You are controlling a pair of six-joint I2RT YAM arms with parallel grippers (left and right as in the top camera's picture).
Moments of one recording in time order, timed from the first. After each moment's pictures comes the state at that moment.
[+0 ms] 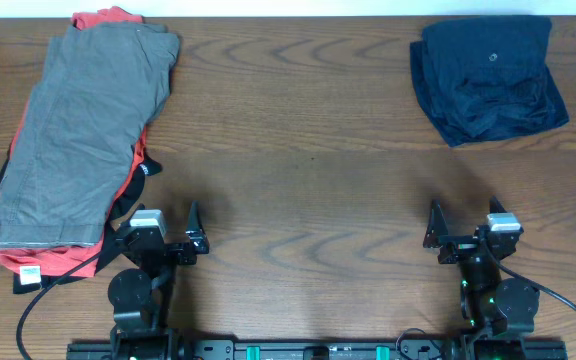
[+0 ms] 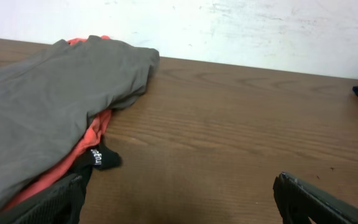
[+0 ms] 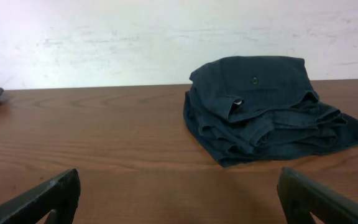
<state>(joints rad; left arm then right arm) 0.06 0.11 0.02 -0.11 0.10 -0.12 -0.01 0.01 0.01 -0.06 -0.08 0.09</state>
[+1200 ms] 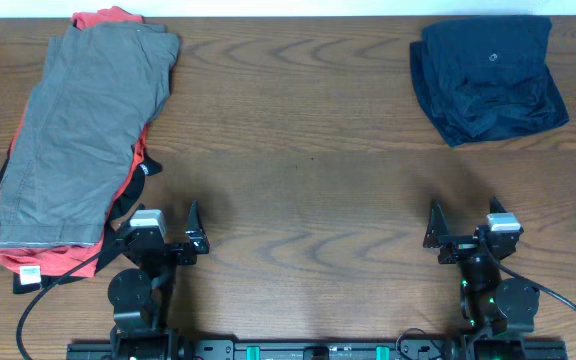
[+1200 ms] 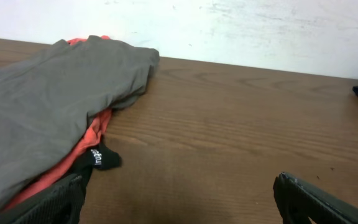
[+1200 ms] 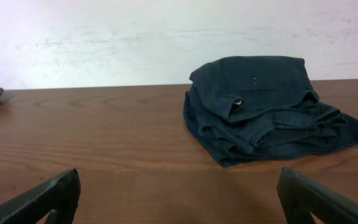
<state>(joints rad) 0.06 0.11 0.02 -0.11 0.10 -0.12 -0.01 0.01 0.01 -0.06 -0.08 0.09</state>
